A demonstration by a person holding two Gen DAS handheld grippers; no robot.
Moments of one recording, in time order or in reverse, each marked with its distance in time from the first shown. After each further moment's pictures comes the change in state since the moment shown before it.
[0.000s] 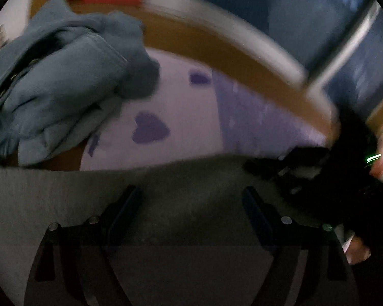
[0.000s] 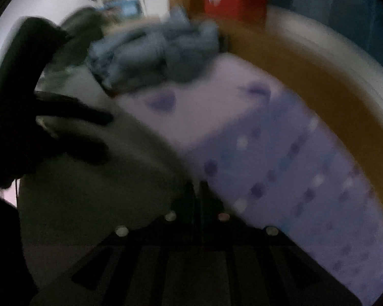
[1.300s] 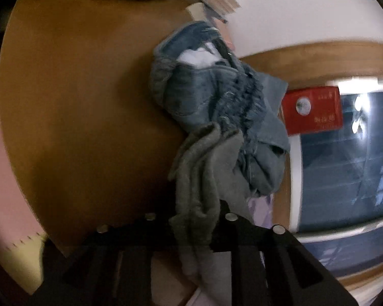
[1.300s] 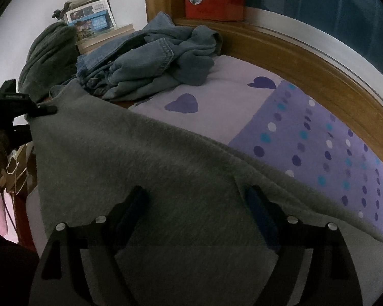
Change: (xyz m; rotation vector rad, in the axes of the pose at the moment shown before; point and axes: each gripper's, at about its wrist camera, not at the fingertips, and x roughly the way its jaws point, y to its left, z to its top) left arm -0.150 0.197 -0.068 -0.761 -0.254 0.045; right arm -0.013 0.090 -0.025 0.160 0.019 -0.167
